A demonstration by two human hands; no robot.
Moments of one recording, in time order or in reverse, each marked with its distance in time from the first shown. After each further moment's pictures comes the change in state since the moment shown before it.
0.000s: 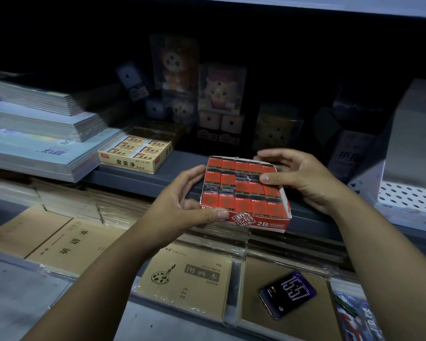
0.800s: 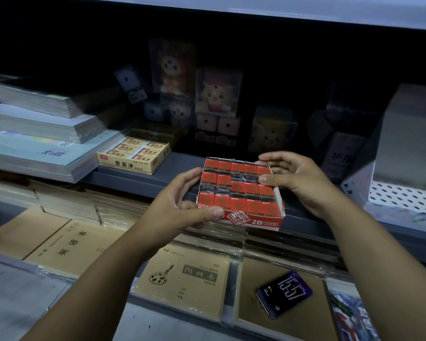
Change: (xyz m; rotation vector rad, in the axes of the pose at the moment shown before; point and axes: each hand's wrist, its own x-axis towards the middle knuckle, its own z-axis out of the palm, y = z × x) left_hand -0.002 -0.004 0.002 -0.004 0.024 -0.005; right_hand -0.006 0.003 0.002 -0.029 0.119 -0.016
